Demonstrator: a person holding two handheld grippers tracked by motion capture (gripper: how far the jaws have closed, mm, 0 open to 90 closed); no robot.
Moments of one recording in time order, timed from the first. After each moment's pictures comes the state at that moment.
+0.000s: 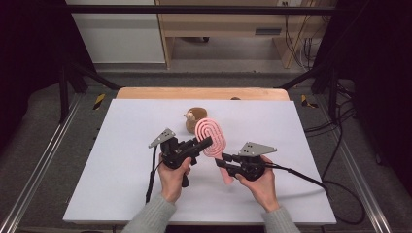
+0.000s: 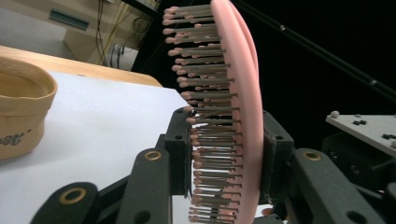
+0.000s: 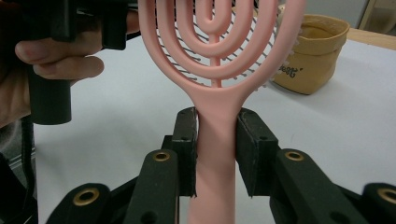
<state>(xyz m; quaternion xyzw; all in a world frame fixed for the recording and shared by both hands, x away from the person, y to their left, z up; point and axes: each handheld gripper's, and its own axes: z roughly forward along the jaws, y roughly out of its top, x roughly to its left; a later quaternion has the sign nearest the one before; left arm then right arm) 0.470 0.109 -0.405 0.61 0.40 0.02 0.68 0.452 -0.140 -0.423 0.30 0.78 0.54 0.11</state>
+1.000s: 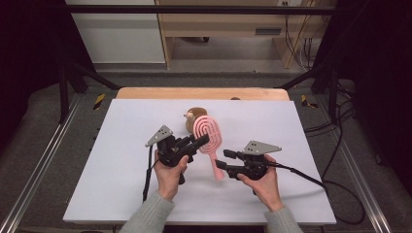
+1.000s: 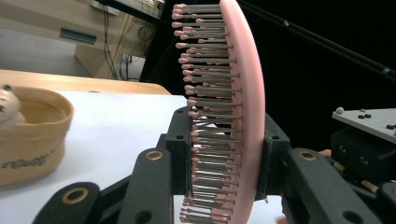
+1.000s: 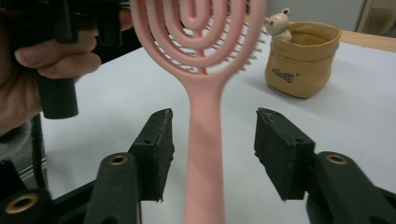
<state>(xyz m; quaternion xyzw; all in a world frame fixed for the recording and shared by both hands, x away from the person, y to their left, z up) 0.470 0.120 -0.389 0.63 0.38 0.07 0.67 0.450 -0.146 -0.416 0.32 0.77 0.55 0.10</state>
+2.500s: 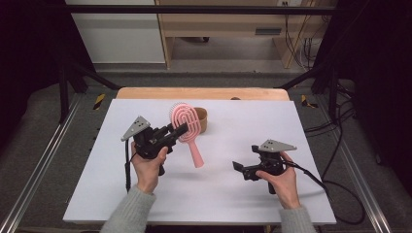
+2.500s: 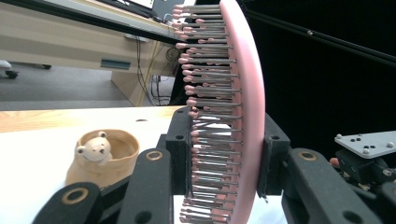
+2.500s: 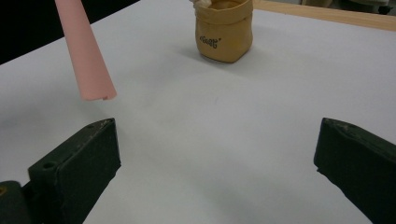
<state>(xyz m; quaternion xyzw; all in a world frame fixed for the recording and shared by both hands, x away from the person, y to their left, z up) 0.471 0.167 -0.356 0.63 0.39 0.14 0.66 0.461 -0.194 -0.431 0.38 0.76 0.50 0.14</state>
